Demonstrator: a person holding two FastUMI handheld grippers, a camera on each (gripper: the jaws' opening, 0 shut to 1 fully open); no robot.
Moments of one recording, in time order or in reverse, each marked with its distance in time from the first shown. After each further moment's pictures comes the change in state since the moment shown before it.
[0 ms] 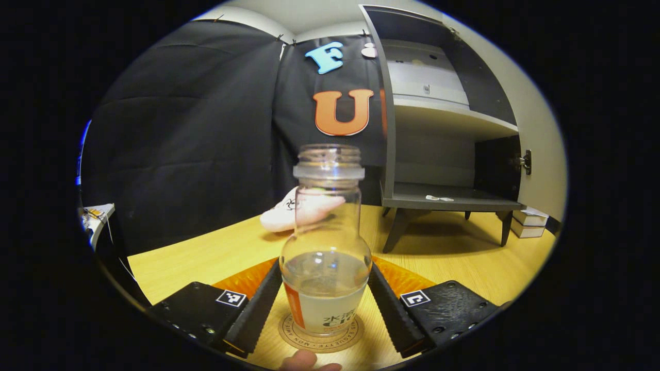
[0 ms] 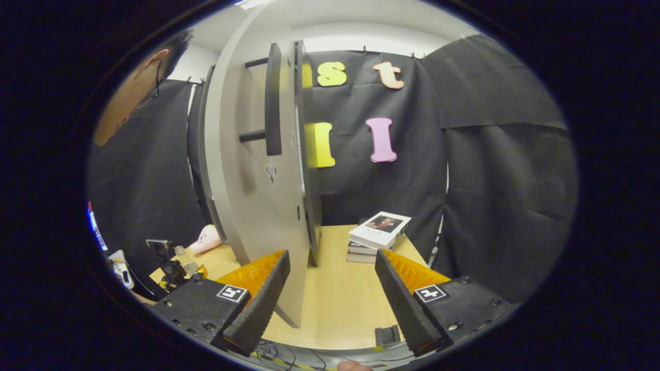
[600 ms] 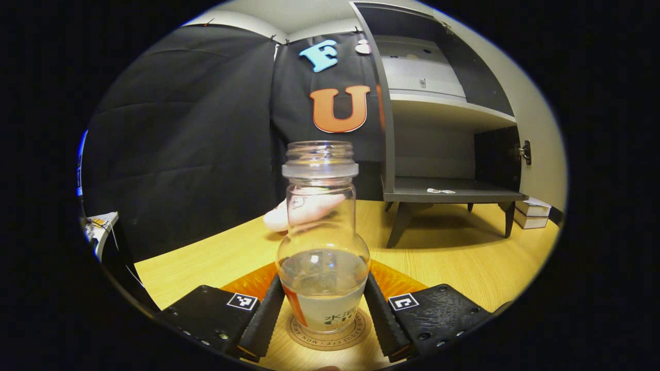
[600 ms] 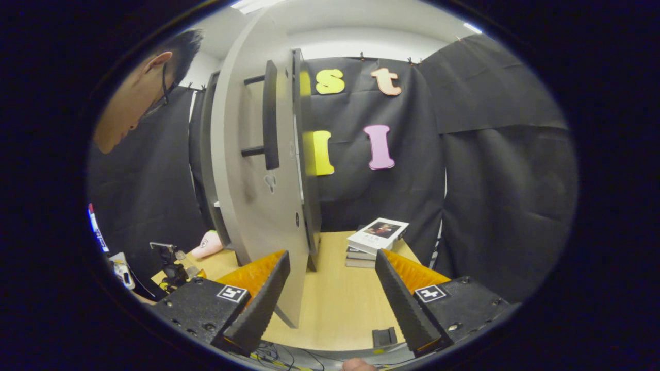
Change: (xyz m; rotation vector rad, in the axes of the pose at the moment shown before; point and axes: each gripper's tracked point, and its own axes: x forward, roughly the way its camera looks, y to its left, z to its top) left arm -0.001 0.001 -0.010 0.036 0.045 0.007; right arm -0.009 -0.004 0.011 0.011 -0.038 -0.013
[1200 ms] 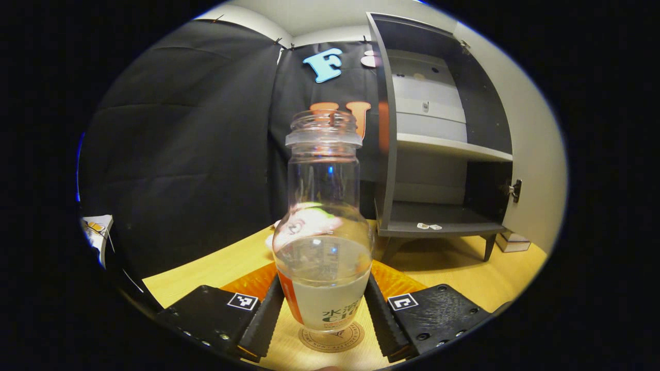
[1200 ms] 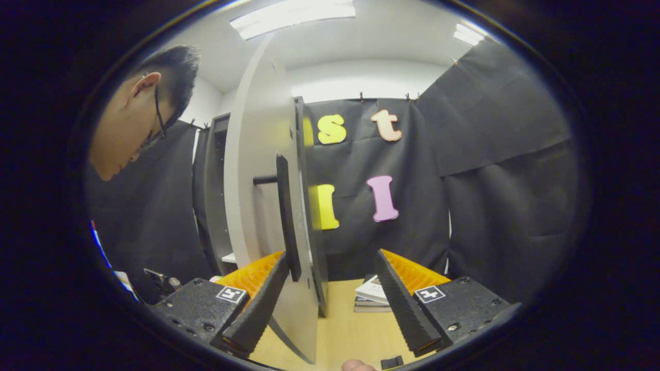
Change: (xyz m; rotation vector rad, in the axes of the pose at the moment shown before) left arm -0.019 0.012 0.055 -0.054 -0.034 -0.064; right arm -0.010 0.030 0.094 0.014 -0.230 0.070
